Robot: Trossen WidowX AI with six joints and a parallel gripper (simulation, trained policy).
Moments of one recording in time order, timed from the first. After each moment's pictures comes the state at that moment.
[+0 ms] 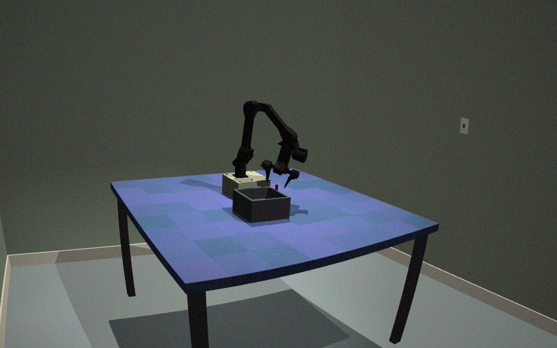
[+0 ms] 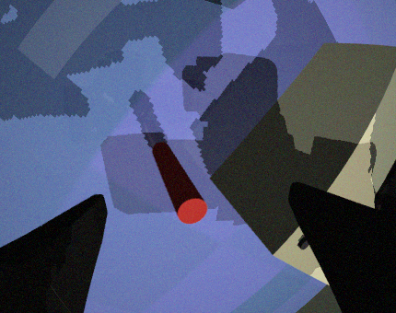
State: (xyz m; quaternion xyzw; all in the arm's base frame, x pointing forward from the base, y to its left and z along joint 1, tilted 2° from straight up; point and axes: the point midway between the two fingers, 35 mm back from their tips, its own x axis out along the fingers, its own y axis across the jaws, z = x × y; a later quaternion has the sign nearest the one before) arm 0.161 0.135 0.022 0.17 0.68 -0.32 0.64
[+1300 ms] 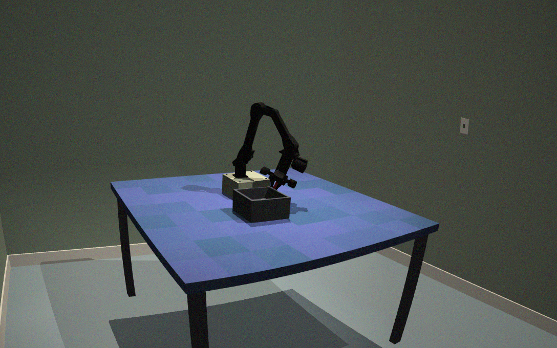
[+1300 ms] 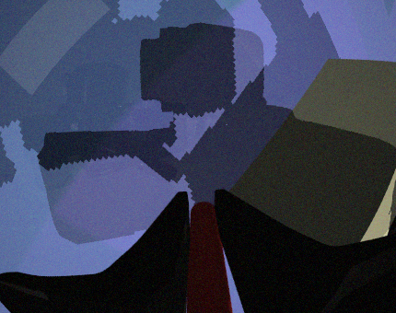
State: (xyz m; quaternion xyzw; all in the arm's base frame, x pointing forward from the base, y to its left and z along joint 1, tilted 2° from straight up) arm 0.158 0.121 -0.019 0.12 0.67 -0.35 0.65
